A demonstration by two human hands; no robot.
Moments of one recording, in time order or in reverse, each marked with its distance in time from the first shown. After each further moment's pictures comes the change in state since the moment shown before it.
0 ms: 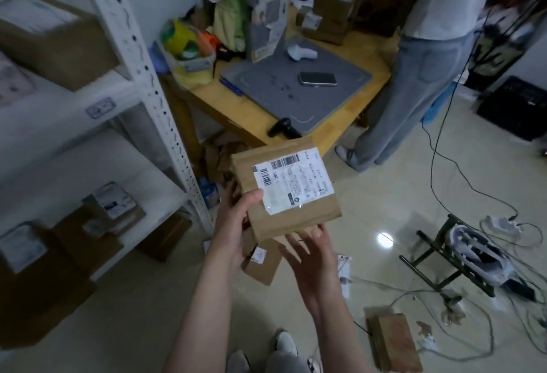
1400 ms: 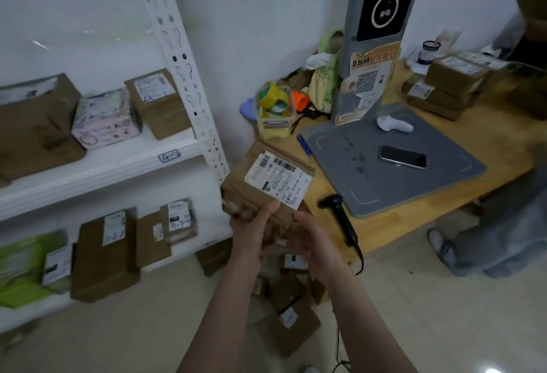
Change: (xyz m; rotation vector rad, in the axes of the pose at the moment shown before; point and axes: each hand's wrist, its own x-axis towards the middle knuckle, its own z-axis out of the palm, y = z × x) left_hand 0.101 0.064 0.087 -0.258 0.604 0.133; right_hand 0.213 -0.104 0.075 -0.483 -0.640 0.333
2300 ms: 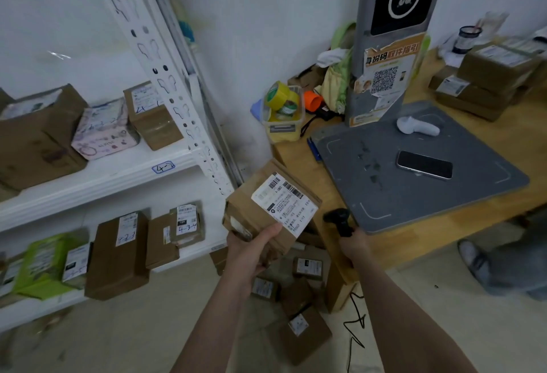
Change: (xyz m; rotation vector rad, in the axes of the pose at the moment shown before) left_hand 0.015 -0.008 0.024 0.181 0.090 -0.046; right_hand 0.106 -0.012 -0.121 -0.784 0.500 0.261
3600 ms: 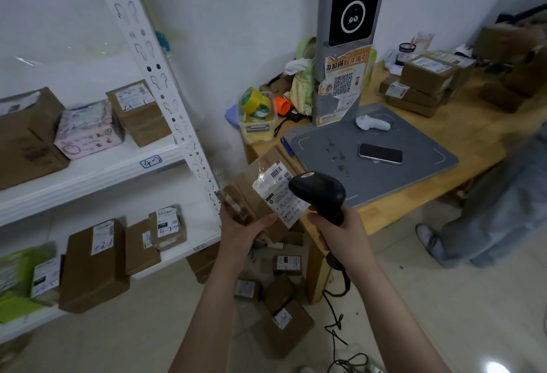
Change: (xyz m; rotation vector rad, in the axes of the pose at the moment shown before) left_hand -0.029 -0.010 -0.015 0.077 -0.167 0.261; right_hand -0.214 -0.014 -0.055 0.431 -0.023 -0.619
